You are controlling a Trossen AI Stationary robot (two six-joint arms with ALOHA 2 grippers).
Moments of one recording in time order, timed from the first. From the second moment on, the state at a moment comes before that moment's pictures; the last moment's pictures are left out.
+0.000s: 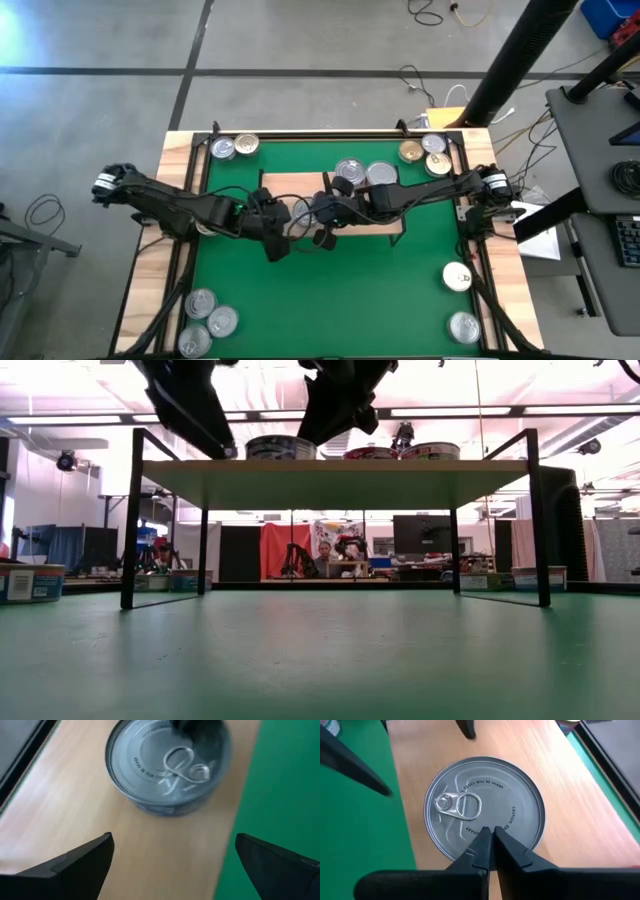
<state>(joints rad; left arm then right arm) -0.28 1.38 1.13 -0.79 -0.45 -0.50 0.09 1.87 1.60 -0.64 0.32 0.27</state>
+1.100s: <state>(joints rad) -0.15 1.33 1.17 -0.57 -0.23 -0.21 0.42 1.64 1.91 -0.80 0.51 0.36</state>
